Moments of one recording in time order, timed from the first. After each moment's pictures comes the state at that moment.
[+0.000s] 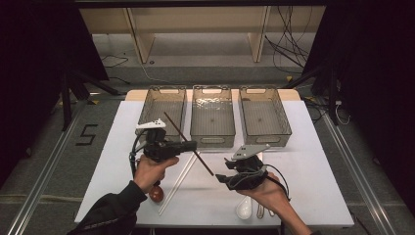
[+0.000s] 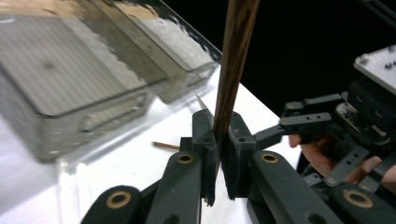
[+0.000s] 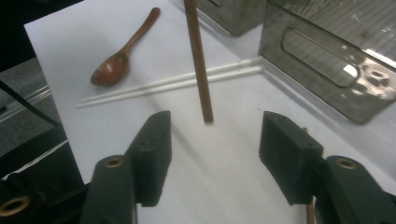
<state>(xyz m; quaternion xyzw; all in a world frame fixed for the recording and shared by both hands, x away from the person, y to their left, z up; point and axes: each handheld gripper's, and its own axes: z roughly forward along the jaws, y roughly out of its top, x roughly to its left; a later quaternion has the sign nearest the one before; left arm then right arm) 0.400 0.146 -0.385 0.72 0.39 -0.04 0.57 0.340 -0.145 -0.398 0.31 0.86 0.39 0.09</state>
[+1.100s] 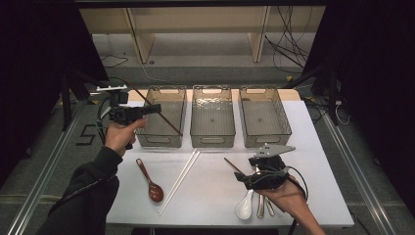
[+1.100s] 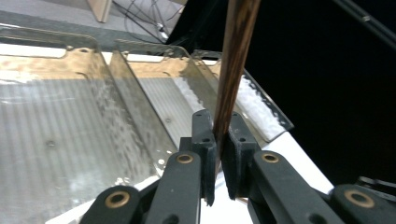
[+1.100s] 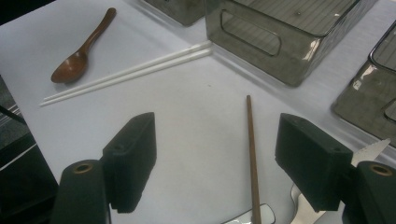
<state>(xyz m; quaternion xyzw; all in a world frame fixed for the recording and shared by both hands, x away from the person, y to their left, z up) 0.471 0.229 -0.339 0.66 0.50 0.02 0.55 0.335 -0.190 -0.396 0.37 0.84 0.39 0.12</state>
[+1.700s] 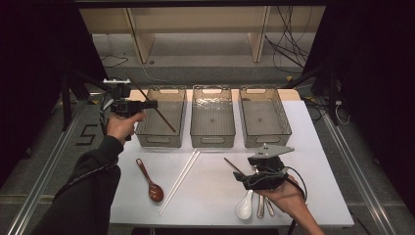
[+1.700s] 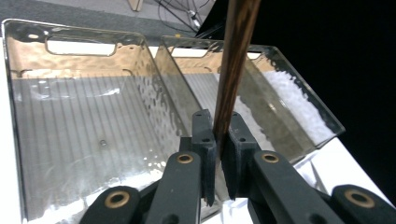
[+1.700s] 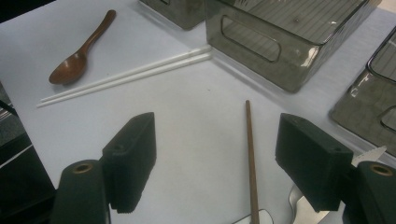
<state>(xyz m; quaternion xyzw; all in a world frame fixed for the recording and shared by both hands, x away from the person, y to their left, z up) 0.504 0.235 -0.350 0.68 0.54 0.05 0.50 0.334 -0.187 -0.395 0.36 0.84 0.39 0.13</state>
